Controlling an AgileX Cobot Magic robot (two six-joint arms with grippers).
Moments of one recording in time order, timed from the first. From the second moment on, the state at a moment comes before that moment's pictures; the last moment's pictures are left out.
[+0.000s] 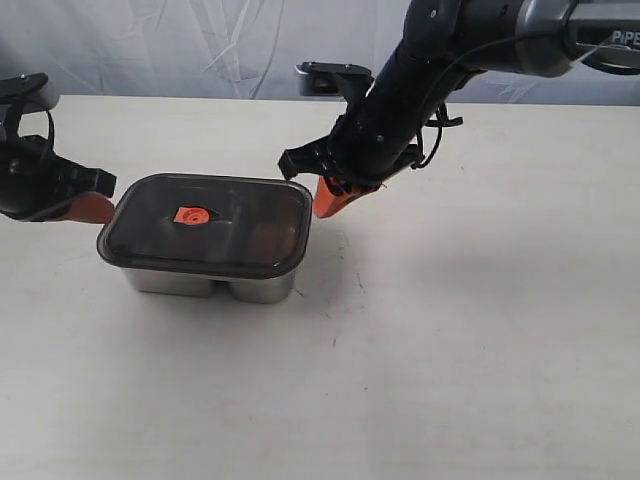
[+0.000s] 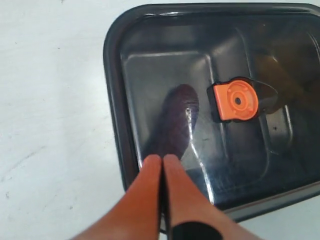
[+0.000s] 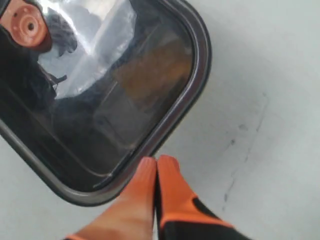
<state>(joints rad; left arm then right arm) 0.03 1.61 -0.89 -0.81 0.65 0.80 0.62 2.04 -1.57 0.47 0.96 -0.28</state>
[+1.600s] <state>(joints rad) 0.03 1.66 -1.01 -0.75 0.87 0.75 0.74 2.06 -1.73 0.34 1.20 -0.20</state>
